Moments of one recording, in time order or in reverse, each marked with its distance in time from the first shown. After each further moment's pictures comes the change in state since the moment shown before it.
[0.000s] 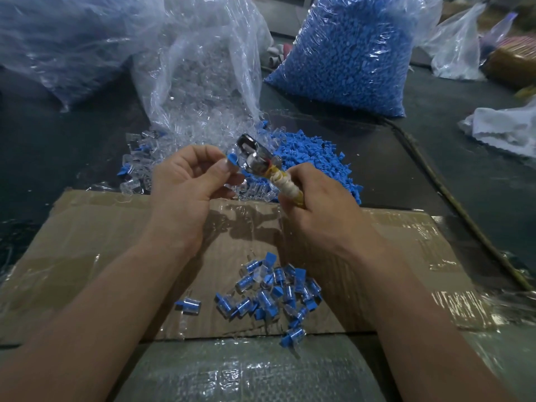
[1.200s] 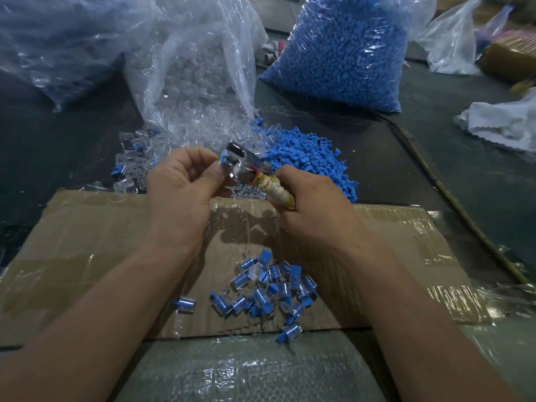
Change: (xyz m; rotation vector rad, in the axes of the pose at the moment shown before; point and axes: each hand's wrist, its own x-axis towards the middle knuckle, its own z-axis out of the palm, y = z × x) left_hand -0.006 -0.004 0.005 0.115 0.073 0.067; right_hand 0.002 -0.008 0.002 -0.034 -0.032 -0.020
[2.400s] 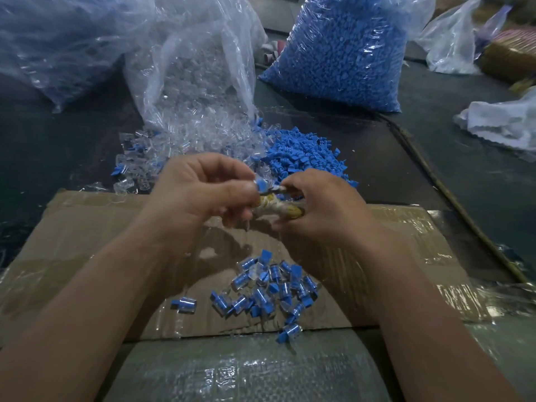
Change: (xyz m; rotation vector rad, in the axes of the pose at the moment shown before) left_hand -0.004 0.020 -0.013 -0.099 -0.381 -0.237; right_hand 0.003 0.018 -0.007 -0.204 -0.066 0.017
